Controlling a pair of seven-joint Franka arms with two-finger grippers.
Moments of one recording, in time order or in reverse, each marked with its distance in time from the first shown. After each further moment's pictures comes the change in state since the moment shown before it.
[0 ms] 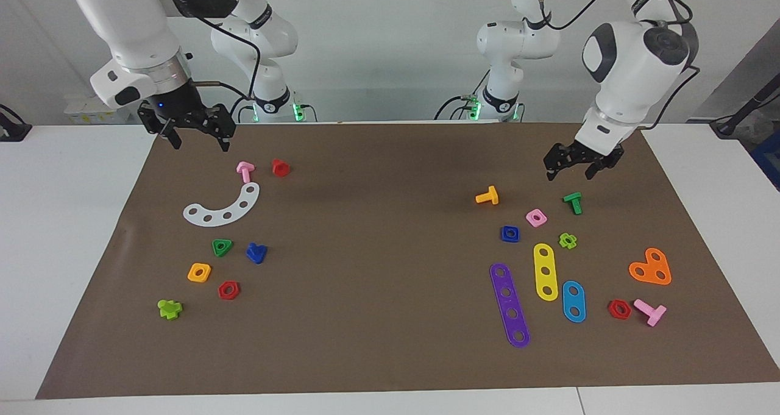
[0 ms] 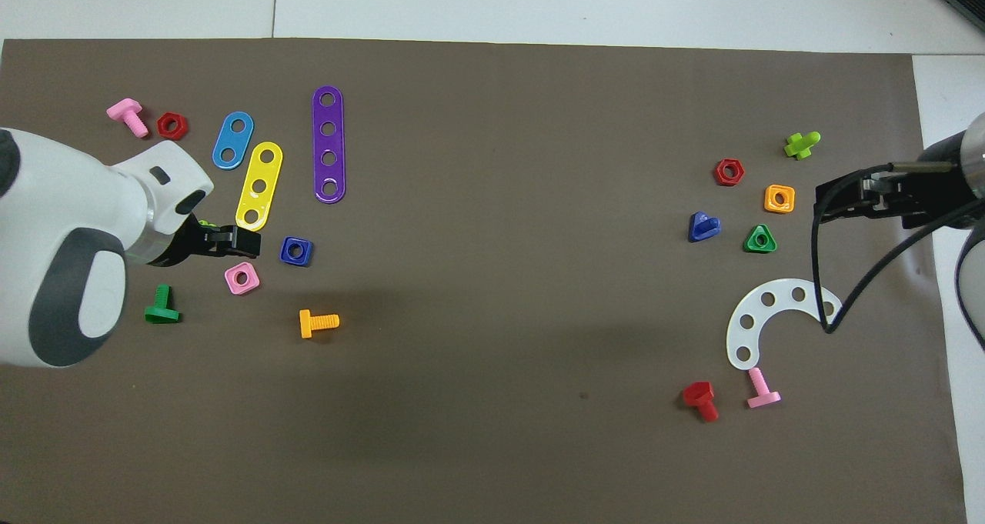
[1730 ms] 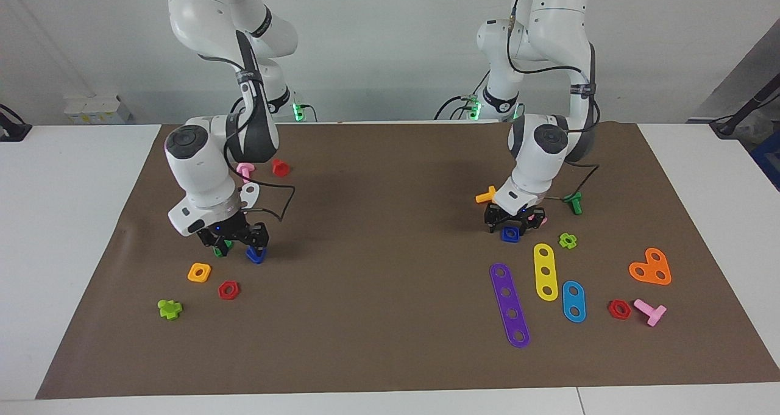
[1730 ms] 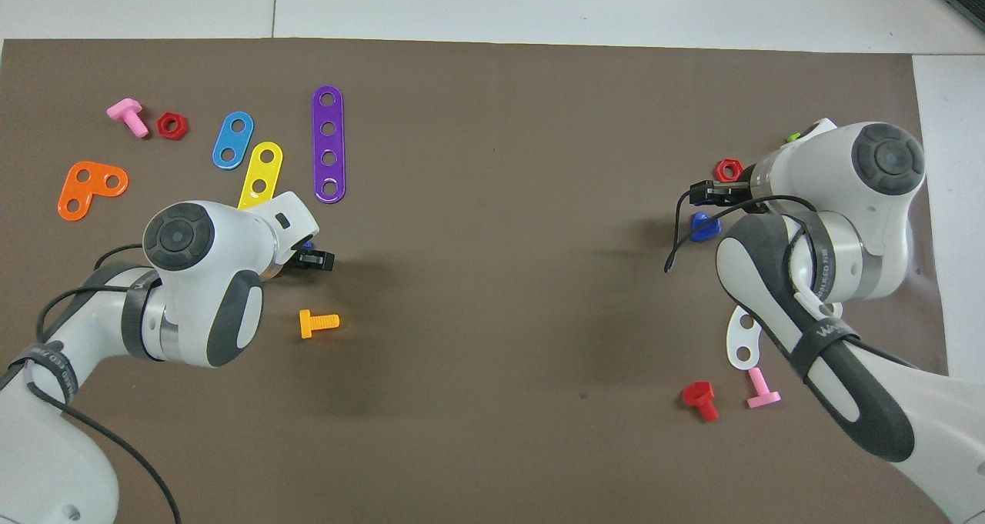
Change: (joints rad) left arm -0.084 0.217 0.010 -0.146 0.009 0.443 0.079; right arm 0.005 0.272 0.001 -0.417 0.000 0.813 -0.001
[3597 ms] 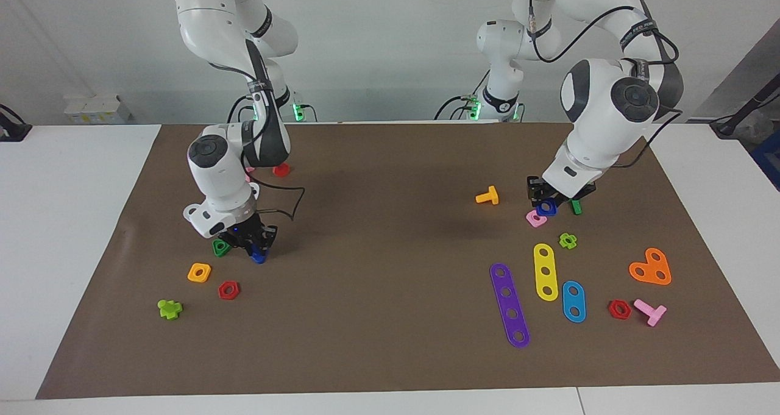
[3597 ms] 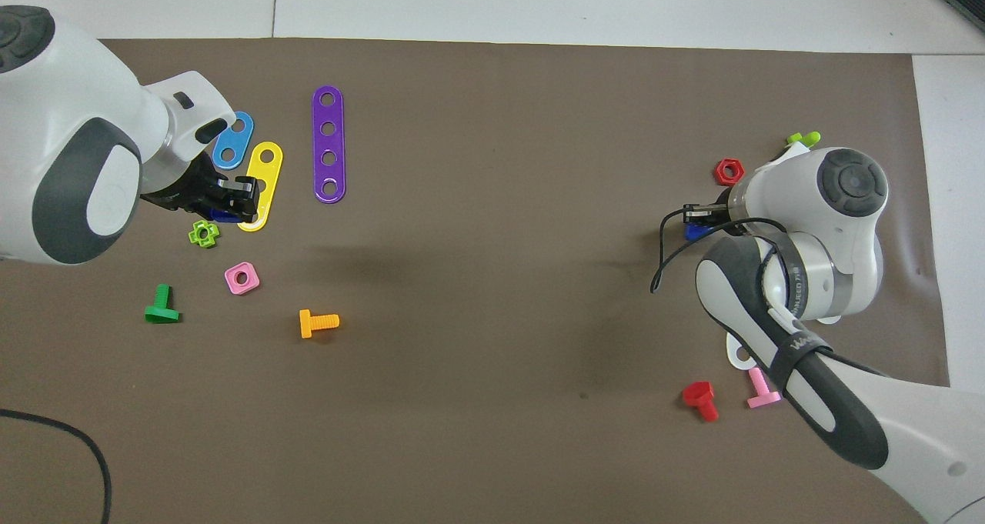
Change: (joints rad) left arm 0.057 0.007 0.014 0.585 0.000 -0.783 -0.055; right arm 0.031 -0.011 -0.004 -0.063 0.000 0.030 -0.002
